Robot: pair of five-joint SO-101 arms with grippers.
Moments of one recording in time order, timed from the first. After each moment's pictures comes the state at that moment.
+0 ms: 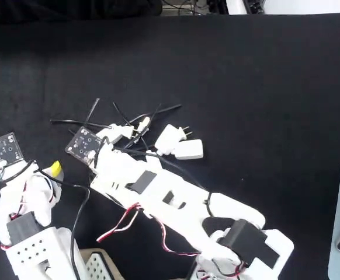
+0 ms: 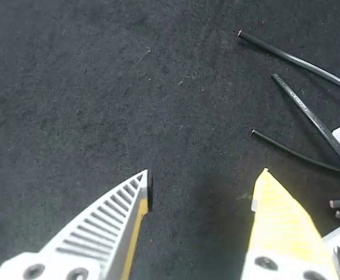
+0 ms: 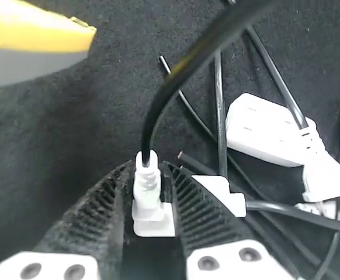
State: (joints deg) left arm -34.5 -86.7 81.0 60.6 -3.6; right arm -52.4 -7.4 50.6 16.1 10.6
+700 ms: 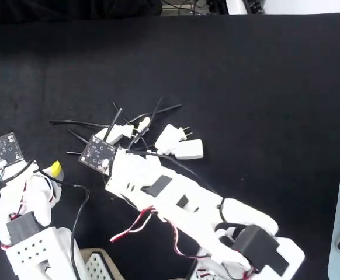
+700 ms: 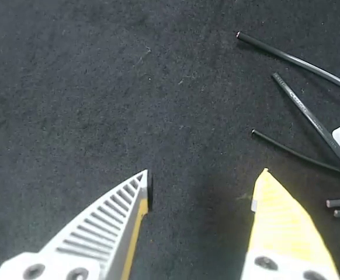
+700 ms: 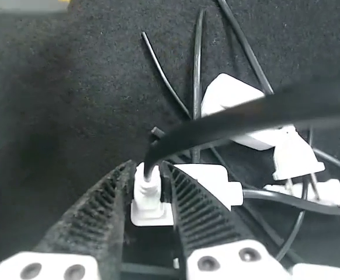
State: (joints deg) left arm -34.5 -86.7 81.0 60.6 -3.6; right arm -48.5 -12.7 60.7 8.3 19.5
